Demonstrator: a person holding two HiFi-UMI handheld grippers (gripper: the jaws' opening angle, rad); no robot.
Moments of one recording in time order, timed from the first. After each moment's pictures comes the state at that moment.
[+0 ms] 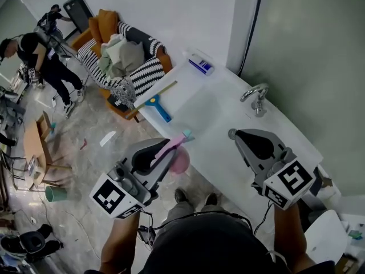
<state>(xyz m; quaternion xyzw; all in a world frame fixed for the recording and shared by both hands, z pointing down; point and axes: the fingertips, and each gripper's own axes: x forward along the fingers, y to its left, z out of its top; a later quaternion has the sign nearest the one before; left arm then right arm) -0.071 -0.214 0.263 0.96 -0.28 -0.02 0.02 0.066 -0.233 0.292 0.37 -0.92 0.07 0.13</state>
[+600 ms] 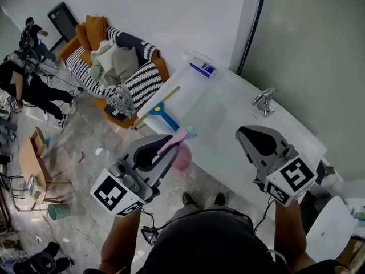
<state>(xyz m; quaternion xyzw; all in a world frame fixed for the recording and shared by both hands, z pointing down) -0.130 -0.271 0.265 0.97 -0.23 -0.04 0.02 0.011 -0.277 0.294 0.43 -0.89 0.07 0.14</state>
